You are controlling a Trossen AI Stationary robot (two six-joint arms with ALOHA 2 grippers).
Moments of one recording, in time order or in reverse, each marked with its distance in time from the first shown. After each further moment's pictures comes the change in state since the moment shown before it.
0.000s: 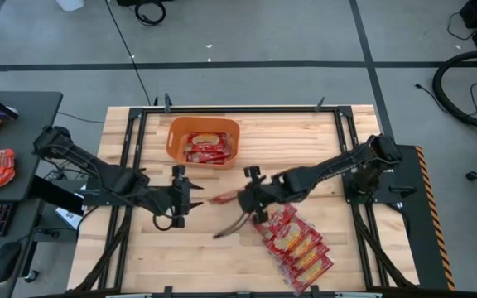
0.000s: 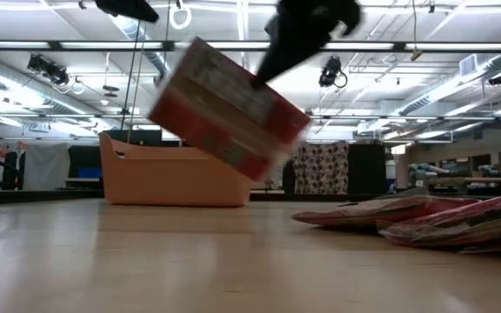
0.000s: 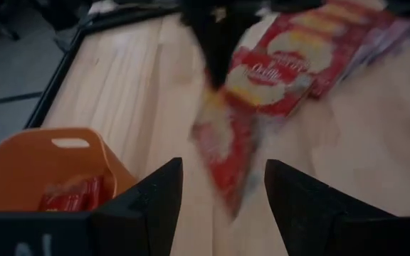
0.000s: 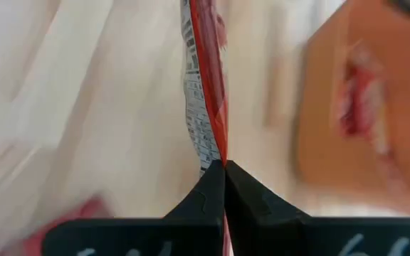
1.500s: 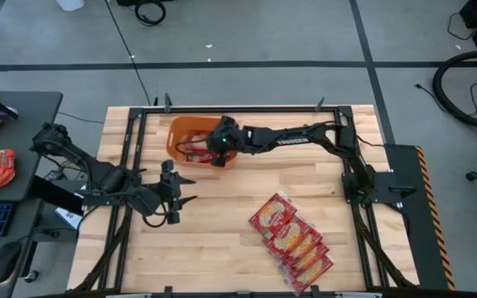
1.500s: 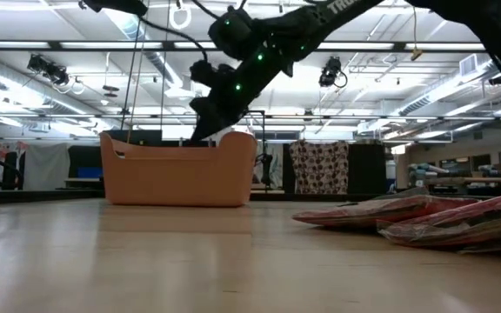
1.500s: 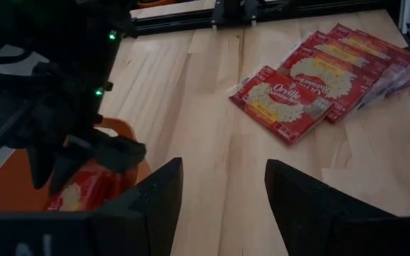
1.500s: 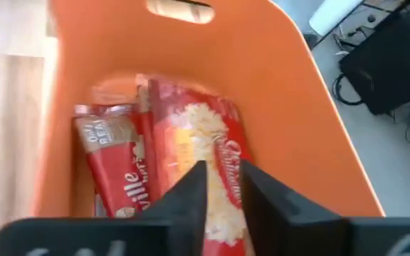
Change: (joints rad) left arm -0.047 -0.072 0.000 -0.067 -0.133 -0.139; right arm -0.451 0.354 0.269 0.362 -0.065 -0.108
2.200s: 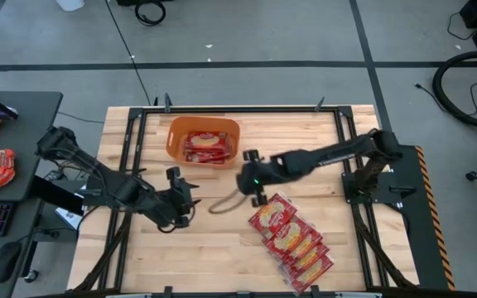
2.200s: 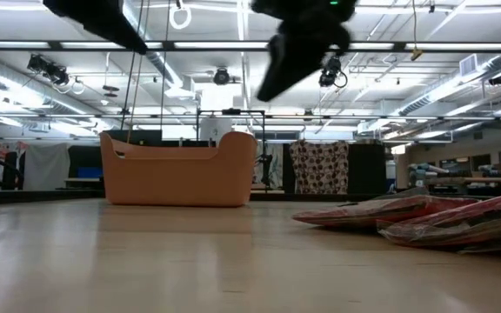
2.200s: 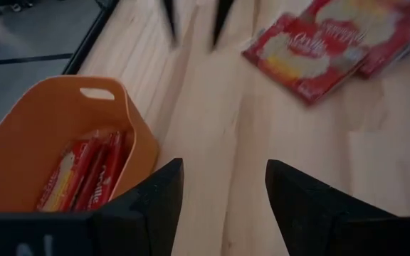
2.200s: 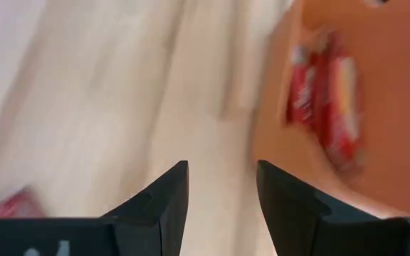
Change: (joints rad) left arm 0.001 0.157 -0.001 -0.057 -0.028 -0.092; right arm 0.315 -0.390 -0.281 -0.405 -0.017 0.010
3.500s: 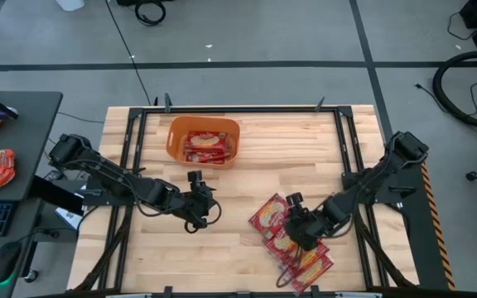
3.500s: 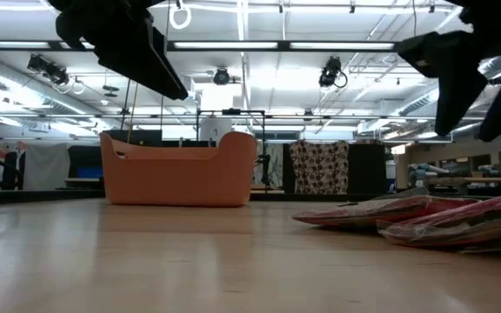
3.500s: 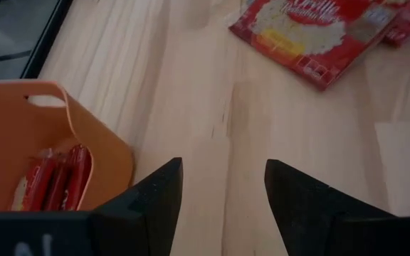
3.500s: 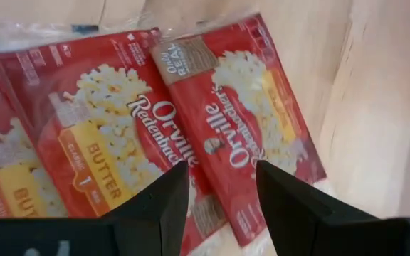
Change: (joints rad) left arm 0.138 0.224 0.000 0.223 0.129 0.174; right arm 0.511 -0.184 -0.407 -0.081 0.105 0.445
